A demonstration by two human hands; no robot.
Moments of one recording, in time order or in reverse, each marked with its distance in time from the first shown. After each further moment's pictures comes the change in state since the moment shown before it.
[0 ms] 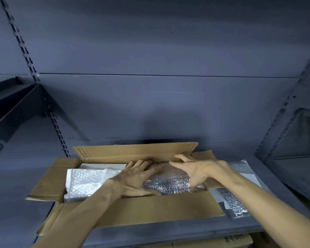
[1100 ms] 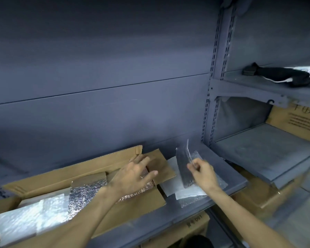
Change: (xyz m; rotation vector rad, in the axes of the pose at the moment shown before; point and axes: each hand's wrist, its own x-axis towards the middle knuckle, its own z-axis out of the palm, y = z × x) left_hand 0.074 0.138 -0.046 -0.235 0.279 0.198; right_hand -0.084 0.130 0.148 0.973 1.108 0.493
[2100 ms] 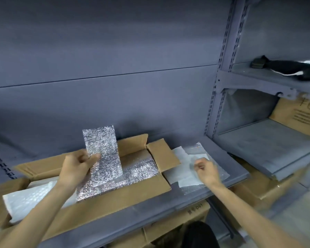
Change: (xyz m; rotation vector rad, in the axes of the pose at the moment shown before) left_hand -0.101 -0.084 -0.062 -0.704 0.447 -0.656; right_hand -0.006 0.032 0.018 -0.074 -0.046 0.137
